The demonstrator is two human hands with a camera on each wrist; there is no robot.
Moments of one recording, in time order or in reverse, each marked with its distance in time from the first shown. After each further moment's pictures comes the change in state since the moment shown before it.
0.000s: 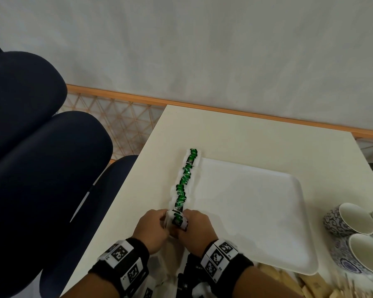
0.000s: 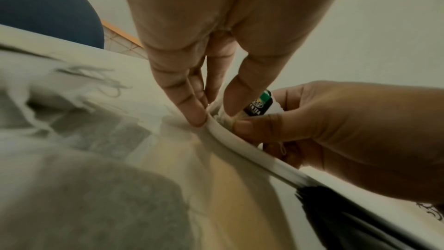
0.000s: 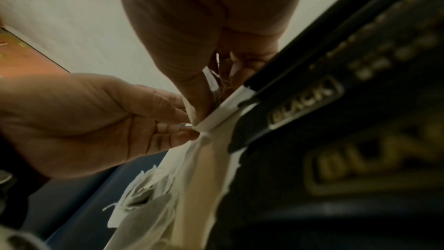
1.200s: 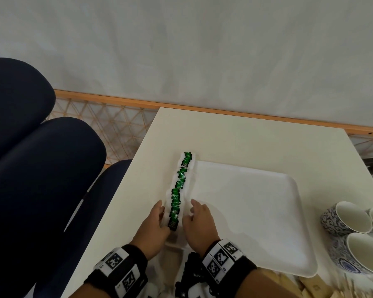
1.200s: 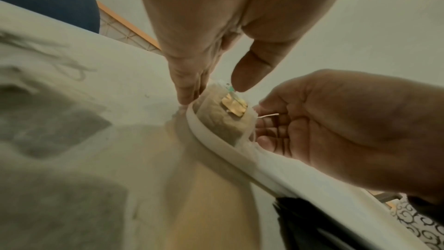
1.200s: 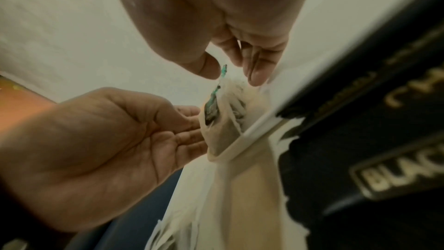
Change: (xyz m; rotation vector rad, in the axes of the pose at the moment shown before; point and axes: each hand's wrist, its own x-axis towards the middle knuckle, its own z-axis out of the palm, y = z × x) left_hand 0.001 0.023 -0.003 -0.455 -0.070 -0.158; right_hand 0.005 0.002 -0.016 0.282 0.152 0.235
